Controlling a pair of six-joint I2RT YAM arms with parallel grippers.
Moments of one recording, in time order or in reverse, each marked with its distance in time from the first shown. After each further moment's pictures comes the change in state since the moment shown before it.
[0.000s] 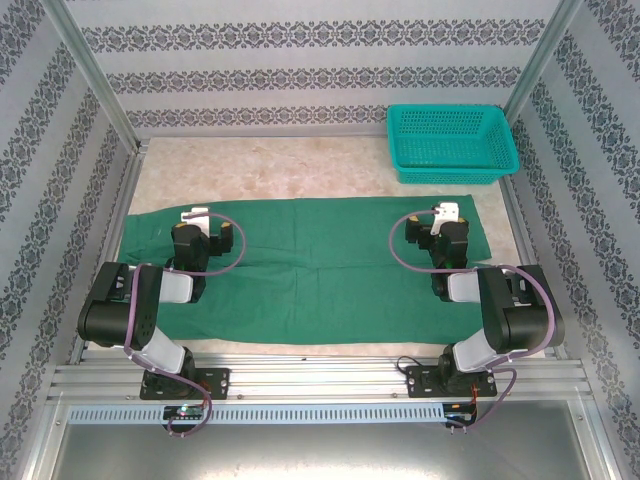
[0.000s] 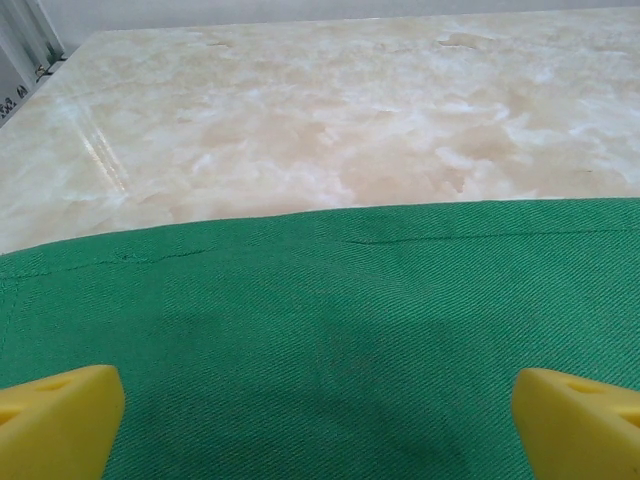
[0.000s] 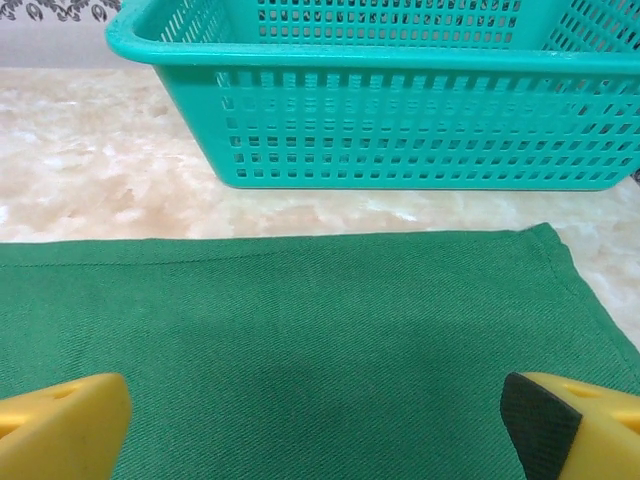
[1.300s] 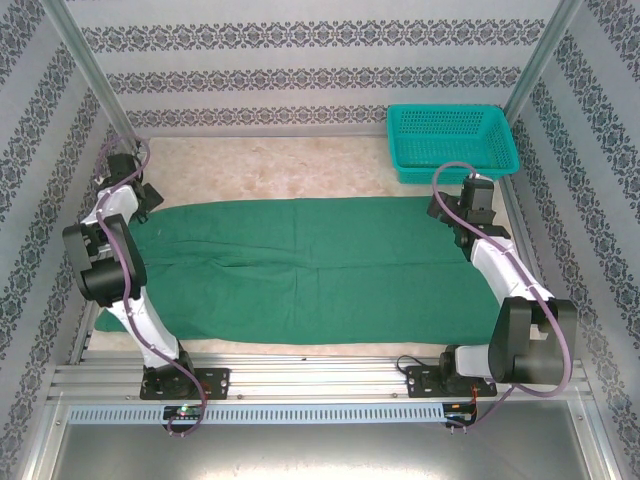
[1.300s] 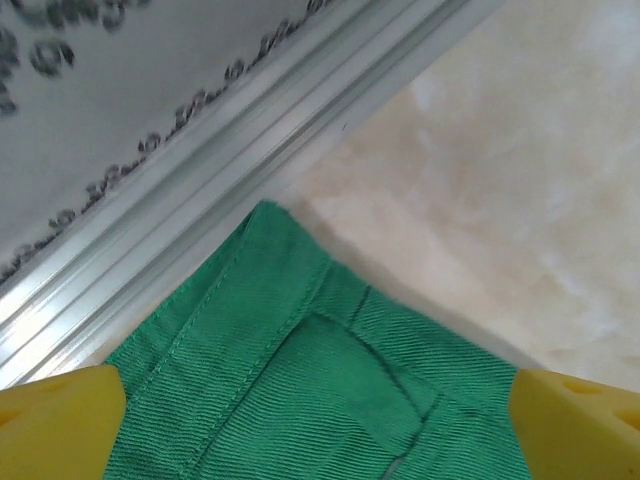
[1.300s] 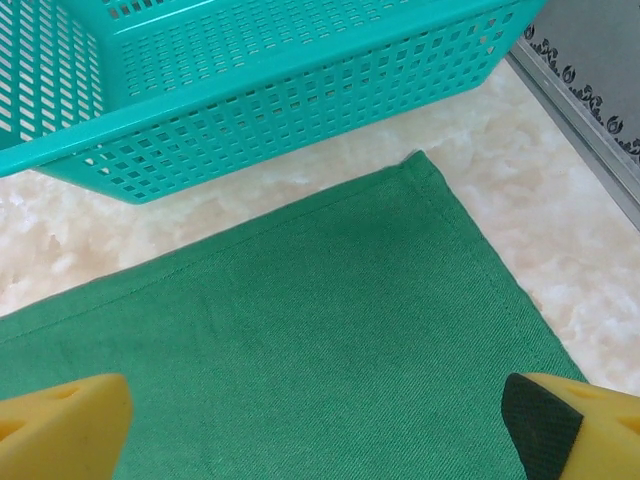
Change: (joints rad) left arm 0.426 0.367 1.006 -1.300 -0.086 -0.448; right arm -0.111 -0.184 0.462 -0.985 0.025 0.275
